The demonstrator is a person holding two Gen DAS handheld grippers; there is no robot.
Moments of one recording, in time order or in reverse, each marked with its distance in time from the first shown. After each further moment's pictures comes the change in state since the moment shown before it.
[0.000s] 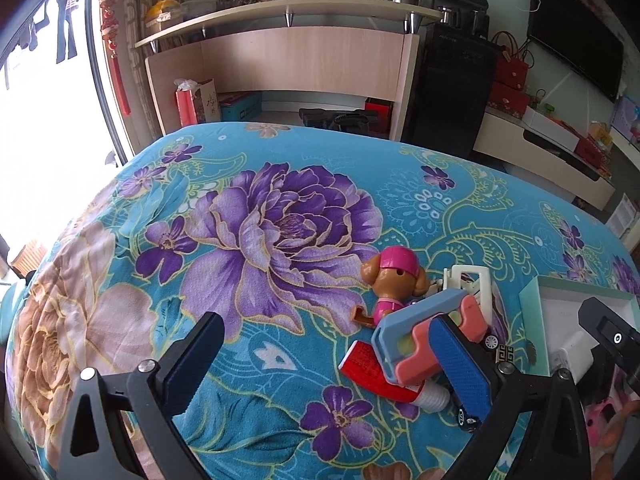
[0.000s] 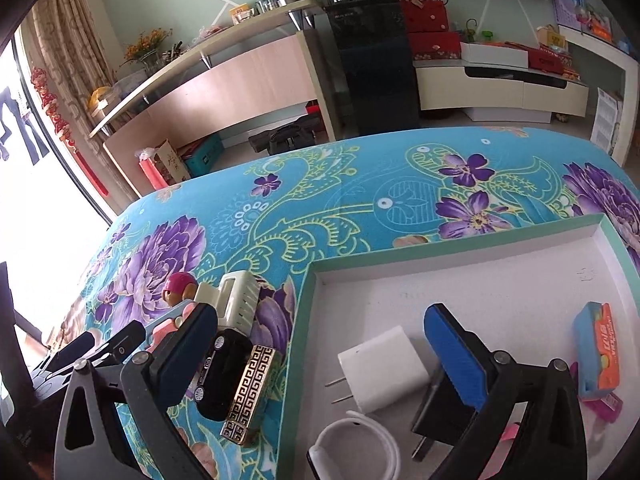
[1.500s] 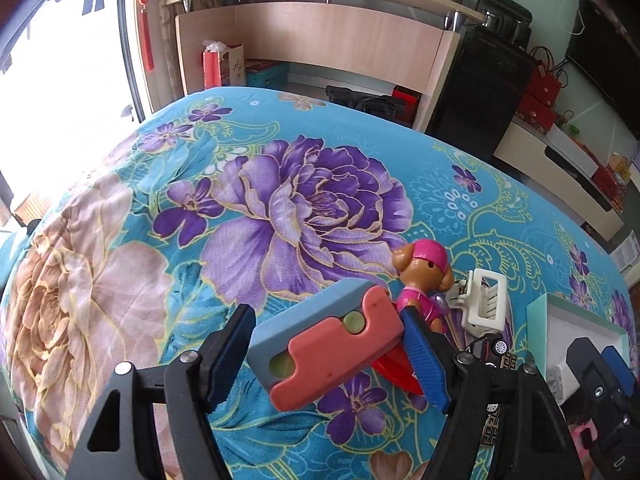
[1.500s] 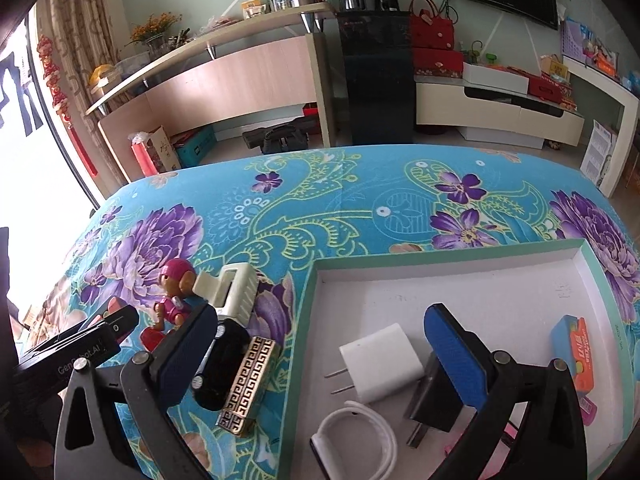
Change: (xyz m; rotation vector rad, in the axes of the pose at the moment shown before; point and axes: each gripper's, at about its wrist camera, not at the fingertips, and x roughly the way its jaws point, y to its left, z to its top) left arm -0.001 0.034 0.000 -0.174 0.088 0.020; right arm -0.009 0.030 -0.006 -0.122 -0.017 -0.052
